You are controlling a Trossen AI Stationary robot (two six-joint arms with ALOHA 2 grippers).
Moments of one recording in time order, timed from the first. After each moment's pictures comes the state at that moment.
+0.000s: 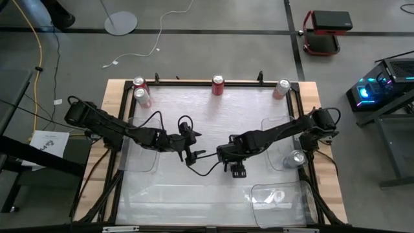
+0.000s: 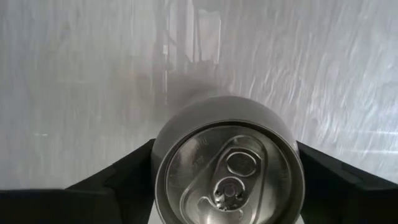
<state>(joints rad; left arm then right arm) -0.22 1.48 0.79 0.10 -0.42 -0.23 0.25 1.80 1.40 -0.96 0.00 0.18</state>
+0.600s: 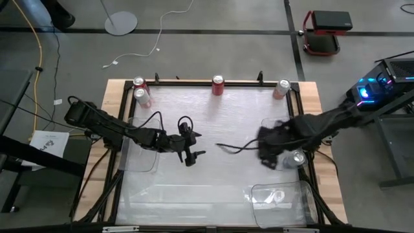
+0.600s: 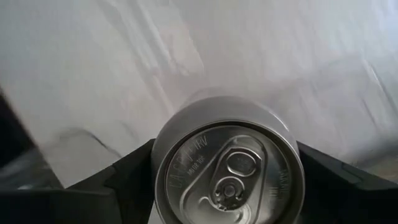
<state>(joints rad) -0.22 1.48 0.79 0.10 -0.42 -0.22 0.40 1.42 1.55 -1.57 0.13 0.85</state>
